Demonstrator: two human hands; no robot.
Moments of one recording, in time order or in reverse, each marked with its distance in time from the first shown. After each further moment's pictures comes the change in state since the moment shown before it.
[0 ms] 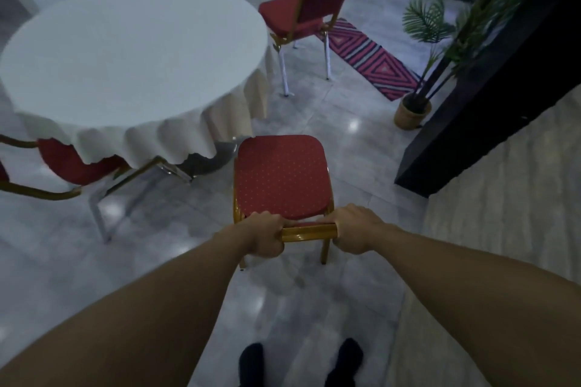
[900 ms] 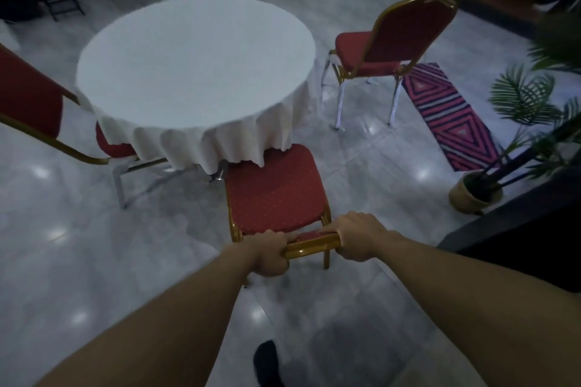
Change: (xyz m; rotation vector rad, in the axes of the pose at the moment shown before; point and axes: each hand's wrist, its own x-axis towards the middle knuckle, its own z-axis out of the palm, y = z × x) left_hand 0.187 0.106 -0.078 -0.322 0.130 -0.333; right_hand 0.126 0.192 -0.180 -0.348 -0.078 -0.448
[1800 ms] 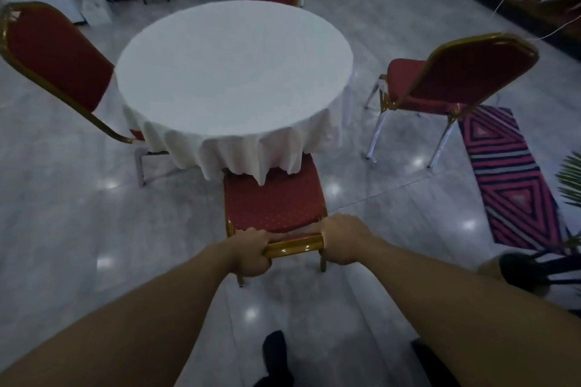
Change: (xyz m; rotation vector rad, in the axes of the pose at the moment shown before) left_hand 0.099 0.044 -0.057 -0.194 0.221 -0.143; right_hand 0.088 0.122 -0.089 -0.119 -0.032 -0.229
